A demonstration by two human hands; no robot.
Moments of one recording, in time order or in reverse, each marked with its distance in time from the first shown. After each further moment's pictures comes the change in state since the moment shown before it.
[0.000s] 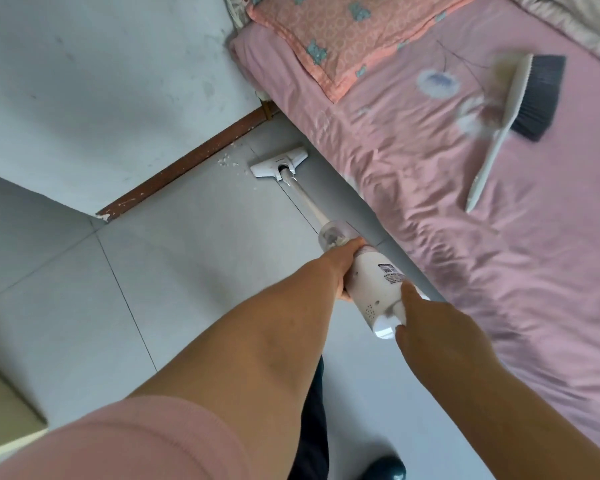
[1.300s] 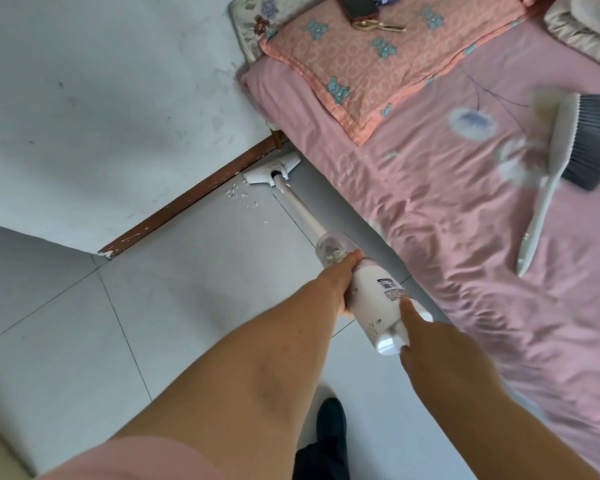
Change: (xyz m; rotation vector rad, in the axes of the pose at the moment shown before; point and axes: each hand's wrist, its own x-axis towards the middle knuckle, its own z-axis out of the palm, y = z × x) left_hand 0.068 0.104 -0.059 -0.116 -0.012 0.026; right_hand 0.112 -0.059 -0.011 0.017 -0.018 -0.027
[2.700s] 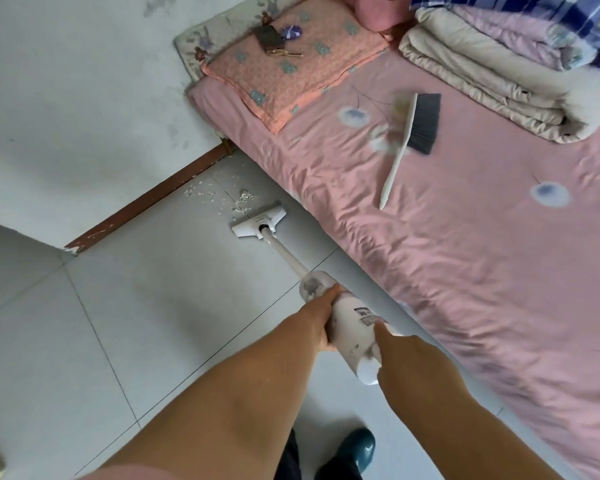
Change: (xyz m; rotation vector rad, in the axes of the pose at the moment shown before) left_hand -0.155 -0.255 0.107 -0.011 -0.034 -0.094; right_hand -0.270 0.126 -0.002 0.001 -0.056 0.073
